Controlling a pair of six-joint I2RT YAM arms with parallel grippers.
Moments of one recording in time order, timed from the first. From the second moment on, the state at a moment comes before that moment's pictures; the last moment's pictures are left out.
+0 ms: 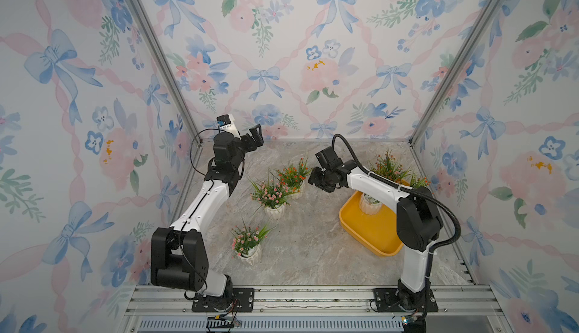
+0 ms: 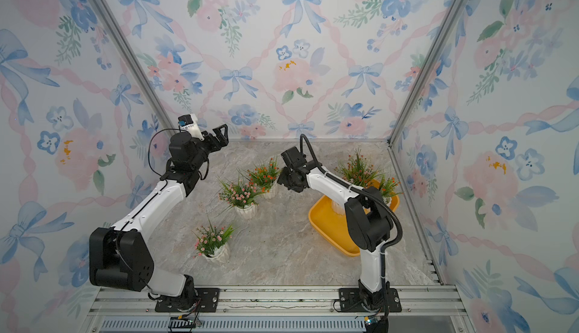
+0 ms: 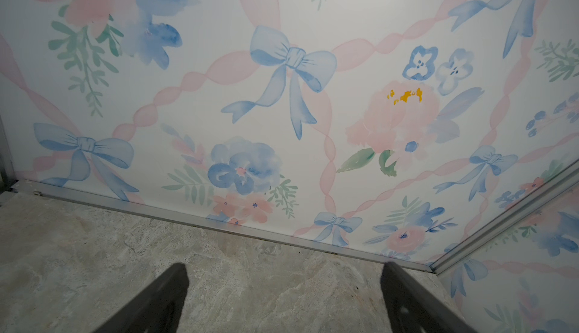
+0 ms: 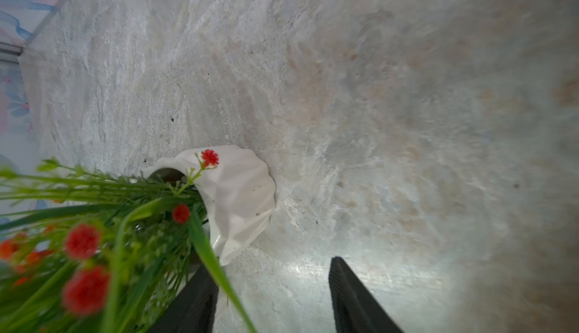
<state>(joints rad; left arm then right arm) -0.12 1.47 1.14 0.26 0.05 -0.44 0.63 2.16 1.75 -0.59 -0.03 0.90</state>
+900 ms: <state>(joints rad) -0.10 1.44 1.10 0.29 0.04 -0.42 0.66 2.34 2.00 -0.73 -0.04 0.91</state>
